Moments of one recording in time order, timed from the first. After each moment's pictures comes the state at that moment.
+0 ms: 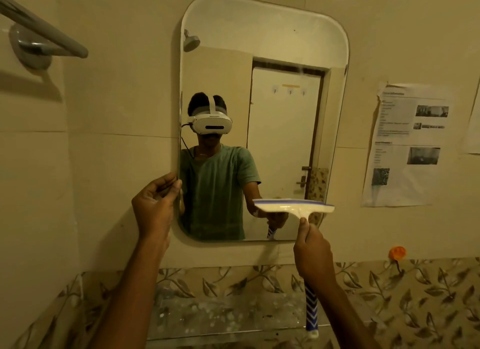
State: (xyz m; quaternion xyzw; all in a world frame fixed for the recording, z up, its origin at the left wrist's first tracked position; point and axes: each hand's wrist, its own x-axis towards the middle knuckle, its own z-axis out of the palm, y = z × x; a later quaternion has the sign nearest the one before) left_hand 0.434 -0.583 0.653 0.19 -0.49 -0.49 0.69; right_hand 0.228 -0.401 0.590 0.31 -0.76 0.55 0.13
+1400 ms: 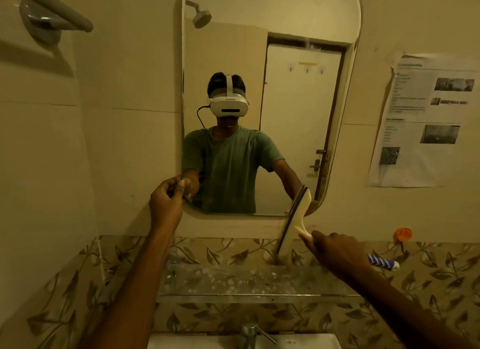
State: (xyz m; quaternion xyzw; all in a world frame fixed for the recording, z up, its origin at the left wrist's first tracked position) left_hand 0.430 -0.581 0.602 0.33 -0.58 -0.40 0.63; right_hand 0.139 -0.352 0.539 0.52 -0.80 0.03 0.29
